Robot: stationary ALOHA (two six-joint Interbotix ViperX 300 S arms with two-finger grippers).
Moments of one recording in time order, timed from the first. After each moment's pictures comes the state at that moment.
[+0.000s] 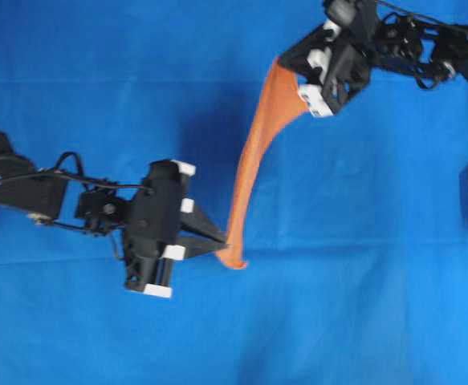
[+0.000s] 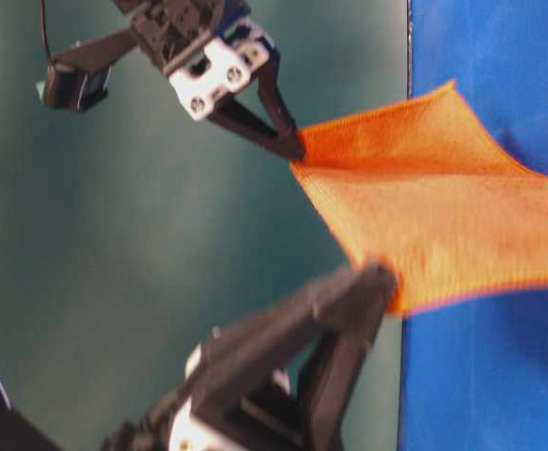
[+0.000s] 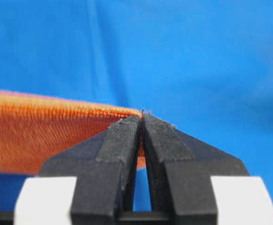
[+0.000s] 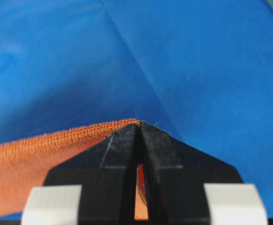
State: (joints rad) left arm -0.20 -0.07 0.62 -0.03 -0.01 0.04; right arm -0.40 -0.17 0.67 0.10 0.10 0.06
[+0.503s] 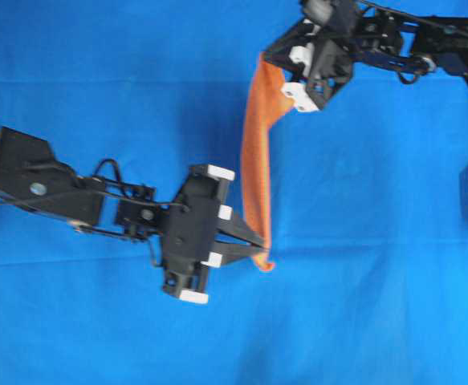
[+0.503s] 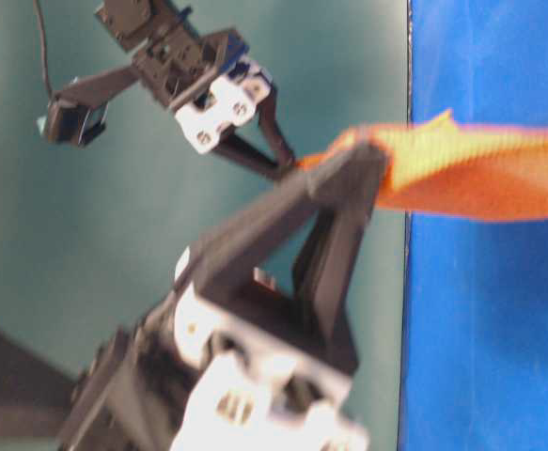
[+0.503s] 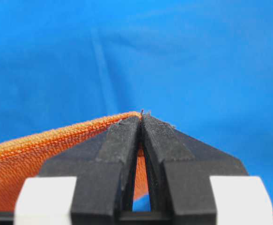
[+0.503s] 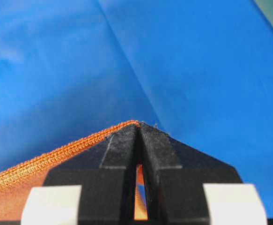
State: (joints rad) left arm -0.20 0.06 0.50 -0.03 -0.09 0.14; right arm -0.41 -0.14 0.64 0.05 0.10 0.06
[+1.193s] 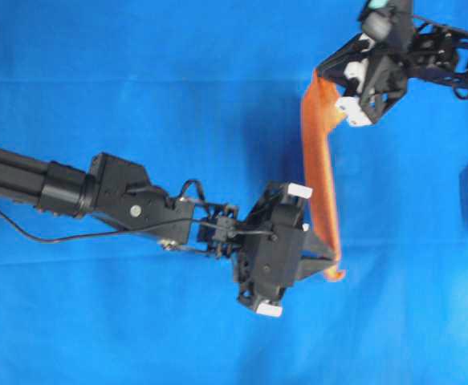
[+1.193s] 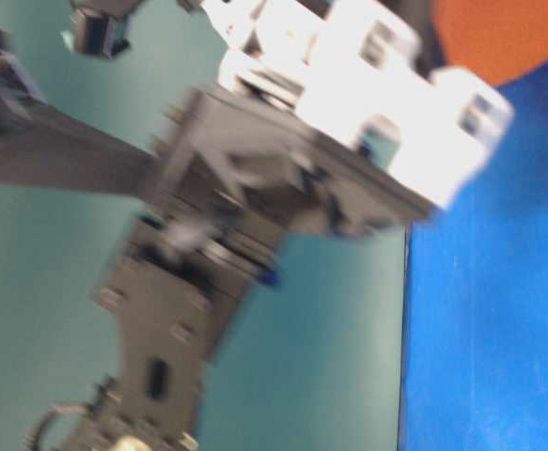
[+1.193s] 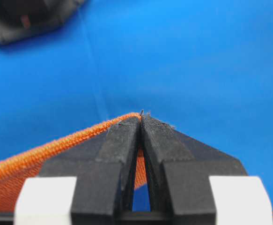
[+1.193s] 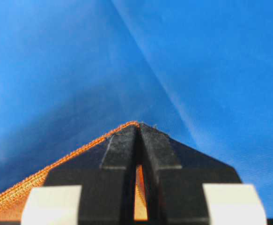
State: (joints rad) left arm -0.20 0.33 0.23 -0.03 -0.11 0.19; right arm -0.44 -0.27 0.81 0.05 0.14 0.06
